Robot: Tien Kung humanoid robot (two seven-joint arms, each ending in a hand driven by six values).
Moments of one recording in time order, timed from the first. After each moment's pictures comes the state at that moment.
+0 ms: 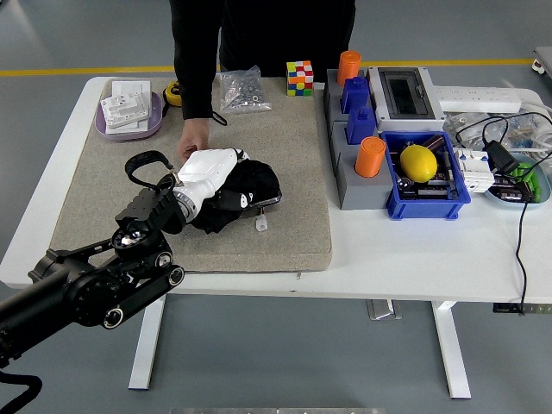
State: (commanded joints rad) left arm -0.70 0.17 -0.55 -1.07 1.88 0.24 0.35; right arm -0.03 -0.34 1.41 0.31 -0.93 -0.01 -0.22
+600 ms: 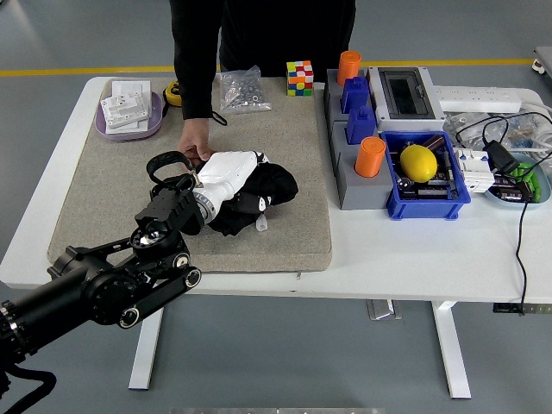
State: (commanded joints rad) left arm -0.72 0.13 -0.52 -1.05 1.87 0.24 0.35; right arm -0.03 -0.34 1.40 0.31 -0.93 -0.01 -0.22
